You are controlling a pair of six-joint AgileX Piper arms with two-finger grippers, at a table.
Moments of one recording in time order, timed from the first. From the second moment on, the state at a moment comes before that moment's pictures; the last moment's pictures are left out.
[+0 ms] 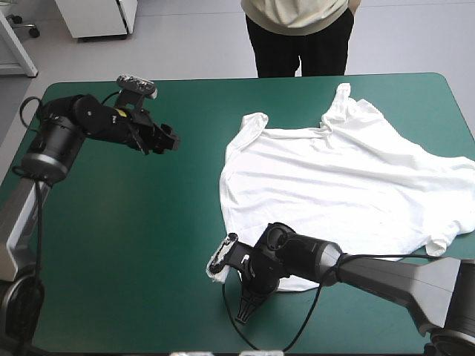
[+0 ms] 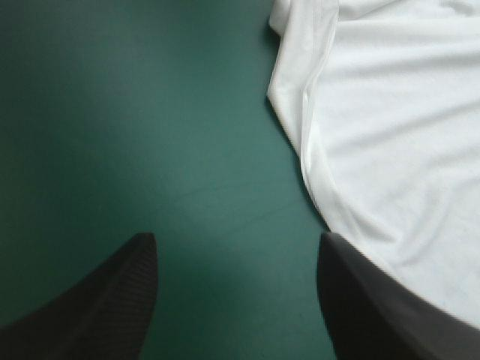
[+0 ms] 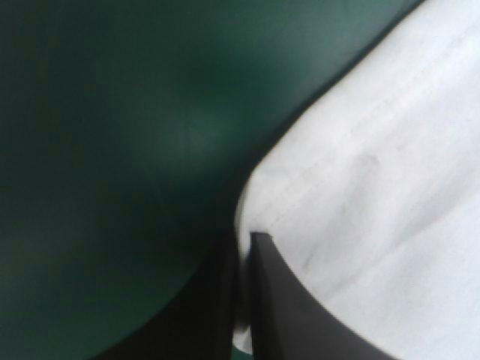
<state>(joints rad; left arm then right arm) -0.18 1.60 -1.59 -0.33 1.00 0.42 1.06 1.67 -1.06 0.05 0.86 -0.09</state>
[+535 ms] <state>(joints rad) -0.35 2.07 -2.01 -0.33 1.06 0.44 1.06 1.67 -1.06 0.06 0.86 -0.10</state>
